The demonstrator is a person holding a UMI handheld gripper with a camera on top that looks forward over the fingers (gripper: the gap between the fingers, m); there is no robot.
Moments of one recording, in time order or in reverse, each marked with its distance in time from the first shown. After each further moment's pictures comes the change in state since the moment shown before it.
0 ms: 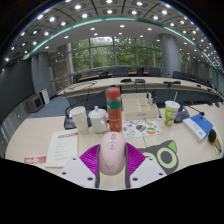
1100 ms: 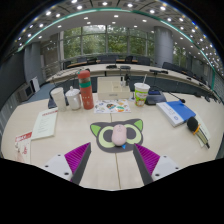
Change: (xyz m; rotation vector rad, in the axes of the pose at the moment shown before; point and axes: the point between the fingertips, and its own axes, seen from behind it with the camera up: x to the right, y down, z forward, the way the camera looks) arm 0.129 0.073 -0.086 -0.152 0.119 -0.024
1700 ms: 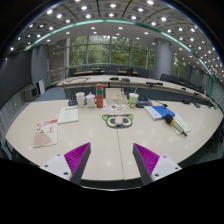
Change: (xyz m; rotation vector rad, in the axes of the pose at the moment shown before) arm -0.021 0.080 -0.294 0.110 0.006 -0.050
